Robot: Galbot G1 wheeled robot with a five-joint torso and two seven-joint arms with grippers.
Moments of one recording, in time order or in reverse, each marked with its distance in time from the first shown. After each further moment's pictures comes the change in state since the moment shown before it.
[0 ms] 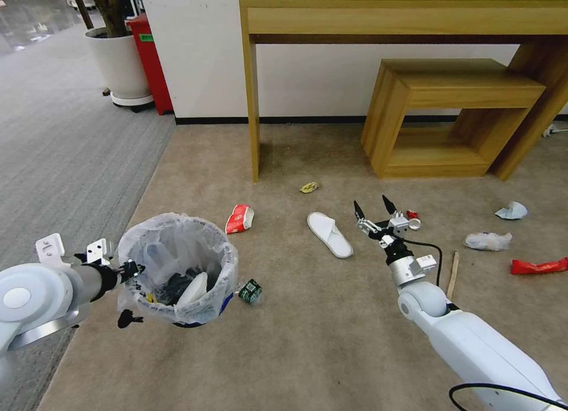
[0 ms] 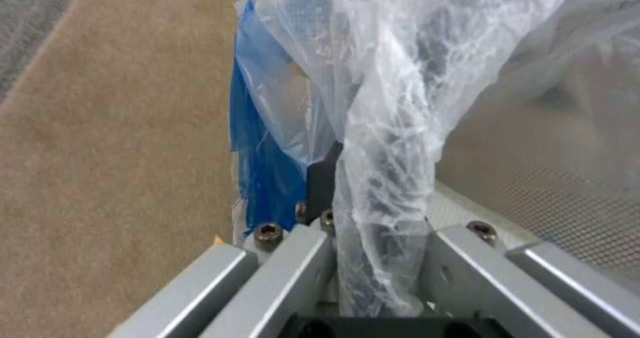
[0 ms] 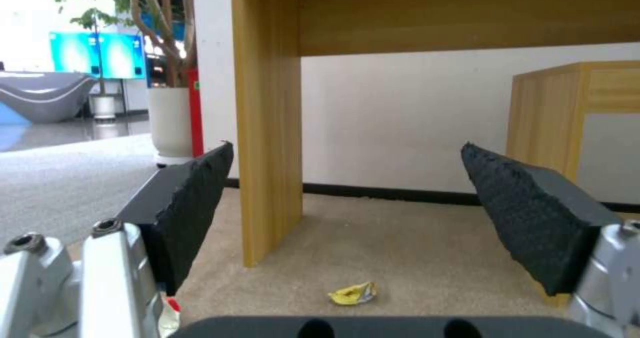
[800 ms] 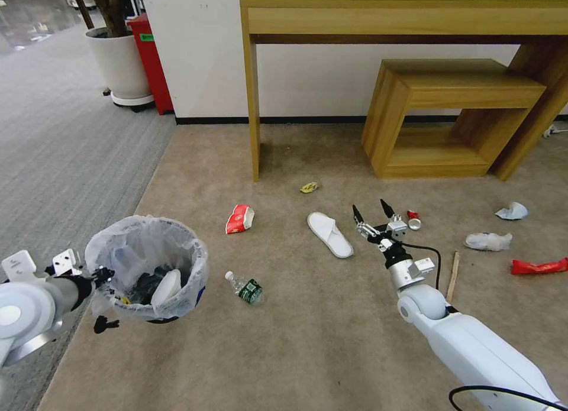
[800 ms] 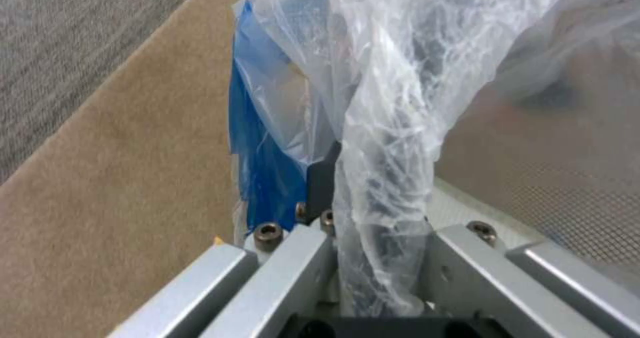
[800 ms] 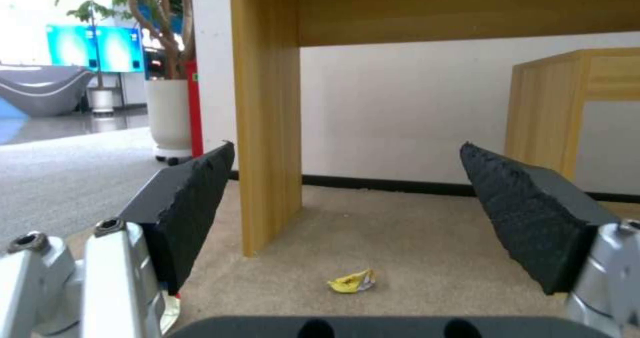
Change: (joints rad) left arm 0.093 -0.196 -0.135 0.040 0.226 -0.006 0.074; right arm -0.013 0.008 0.002 -0.014 -0.006 0.001 -0.003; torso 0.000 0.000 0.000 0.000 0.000
